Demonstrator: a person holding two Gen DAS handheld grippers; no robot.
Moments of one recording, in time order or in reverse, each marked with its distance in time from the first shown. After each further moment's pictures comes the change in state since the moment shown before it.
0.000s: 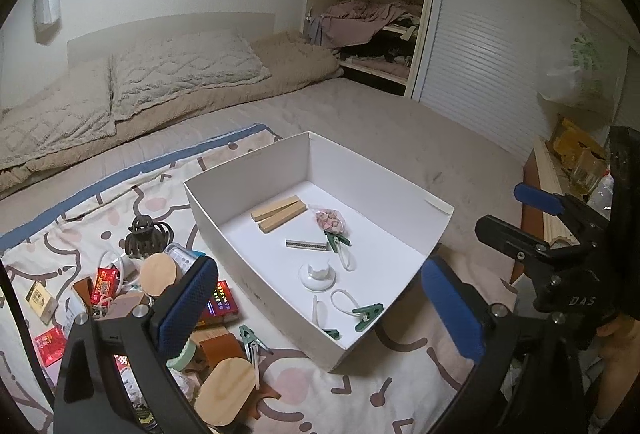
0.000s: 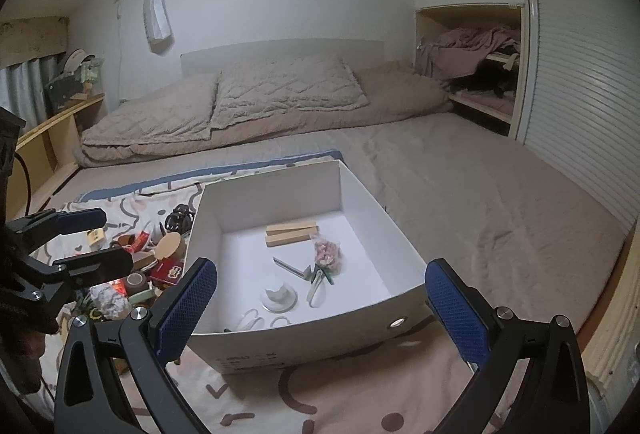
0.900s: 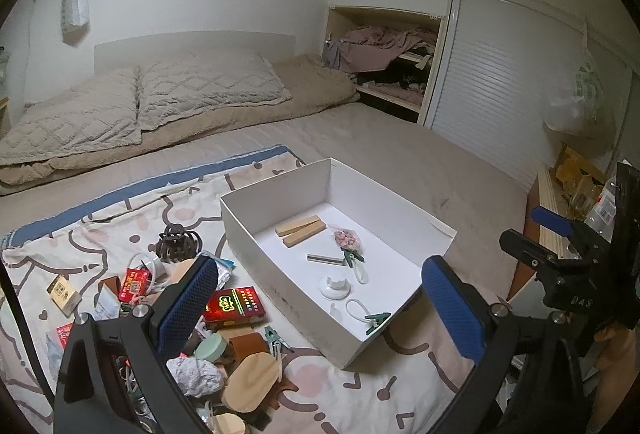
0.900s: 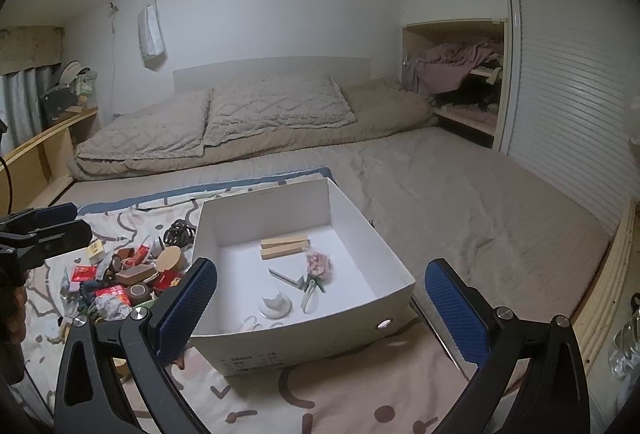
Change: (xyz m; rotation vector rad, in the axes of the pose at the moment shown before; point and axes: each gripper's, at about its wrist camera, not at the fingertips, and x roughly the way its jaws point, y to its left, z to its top) left arm -0.052 0.021 0.001 -0.047 -0.085 0.041; right arm -0.030 0.005 0.003 0.007 -0.057 0.005
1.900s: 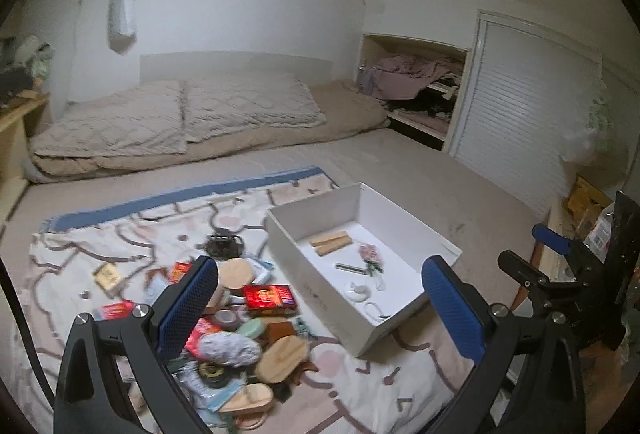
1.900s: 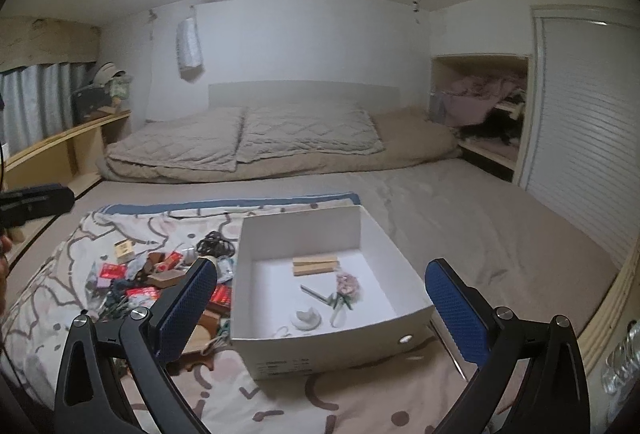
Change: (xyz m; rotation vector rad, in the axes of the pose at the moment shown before) left arm -0.090 0.009 -0.001 -0.052 -0.094 0.136; right arm -0.039 0.026 0.006 -0.077 -0.139 0.181
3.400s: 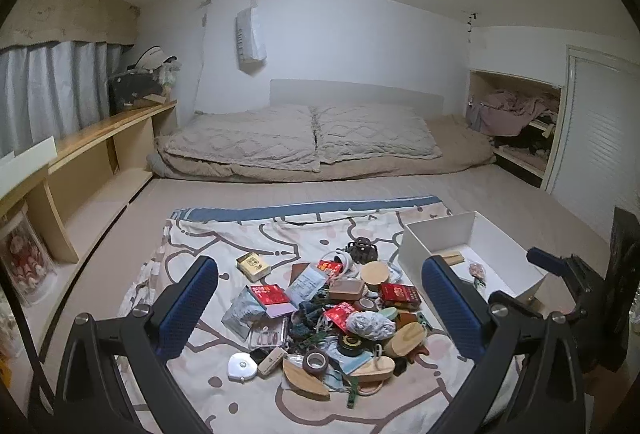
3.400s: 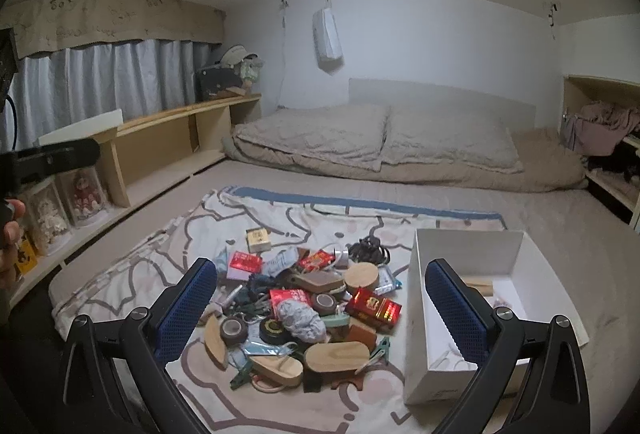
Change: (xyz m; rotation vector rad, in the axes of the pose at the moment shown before) left arm -0.112 0.075 -0.037 -0.095 -0.140 0.404; right arm 0.016 0.134 0.000 -0.147 -0.010 0.423
